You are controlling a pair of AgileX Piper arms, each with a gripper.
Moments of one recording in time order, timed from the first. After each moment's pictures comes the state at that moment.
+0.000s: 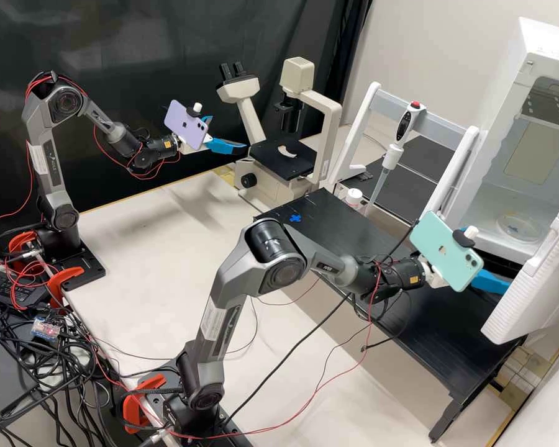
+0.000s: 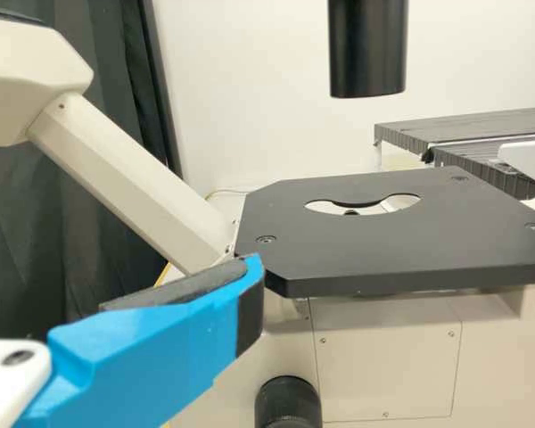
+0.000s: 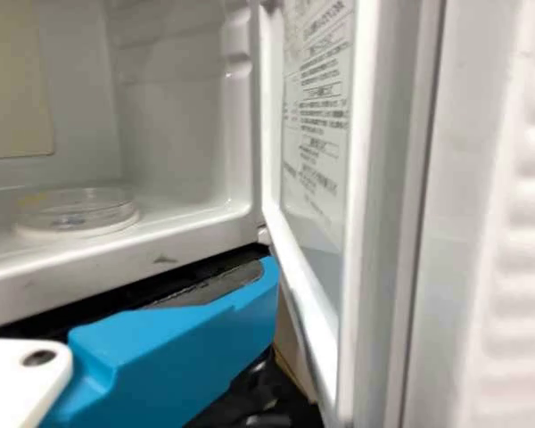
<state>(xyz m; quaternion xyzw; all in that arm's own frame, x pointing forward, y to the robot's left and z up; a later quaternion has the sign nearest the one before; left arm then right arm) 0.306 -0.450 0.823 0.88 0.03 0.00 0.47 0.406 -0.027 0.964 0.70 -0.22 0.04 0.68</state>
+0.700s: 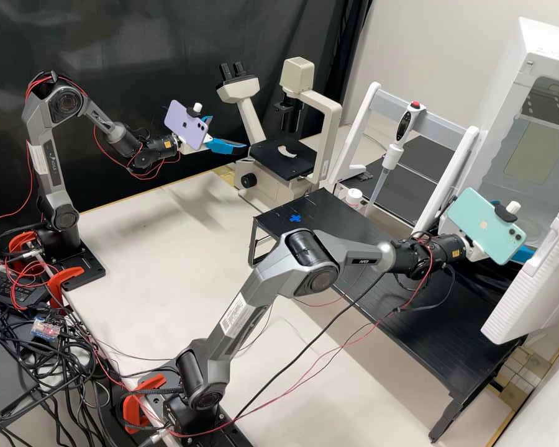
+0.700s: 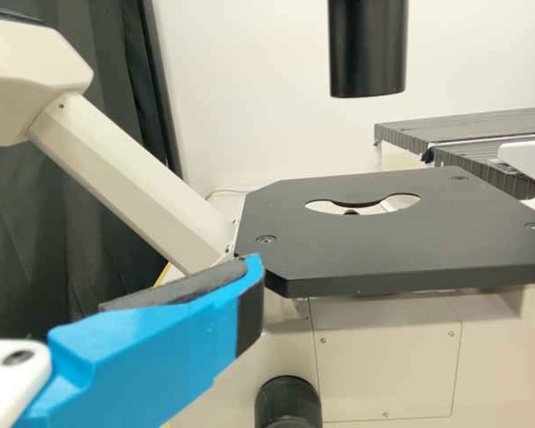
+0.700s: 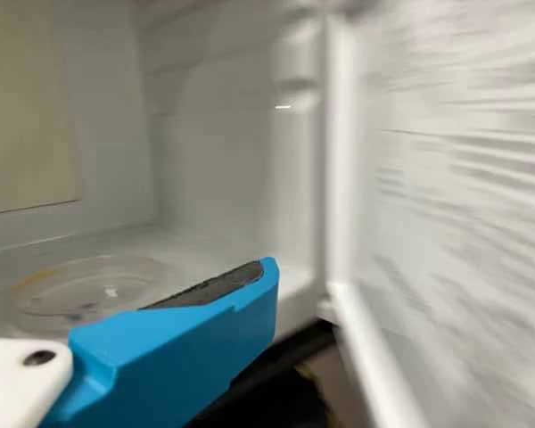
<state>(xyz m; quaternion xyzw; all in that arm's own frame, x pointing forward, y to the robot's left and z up) 0.306 -0.450 0.823 0.88 0.03 0.00 0.47 0.499 -0.011 0.987 0.72 -0.14 0.05 0.68</state>
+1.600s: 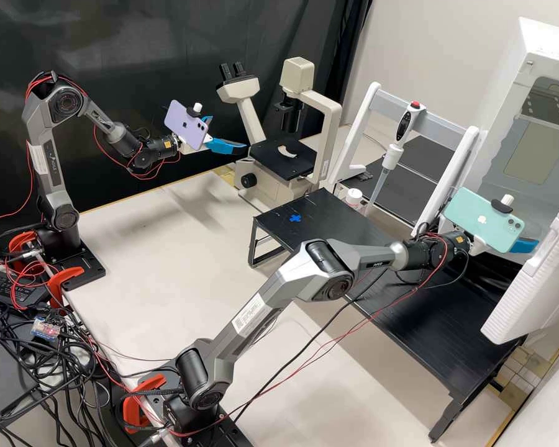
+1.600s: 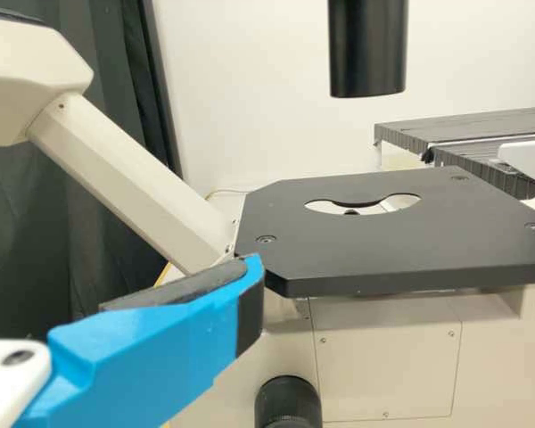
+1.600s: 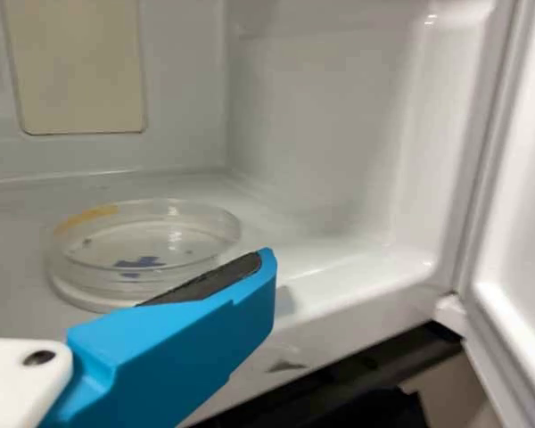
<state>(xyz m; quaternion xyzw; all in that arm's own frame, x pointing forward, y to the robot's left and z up) 0.306 -0.450 0.823 0.88 0.03 0.00 0.47 0.536 -0.027 0.972 0.70 -0.10 -0.04 0.70</state>
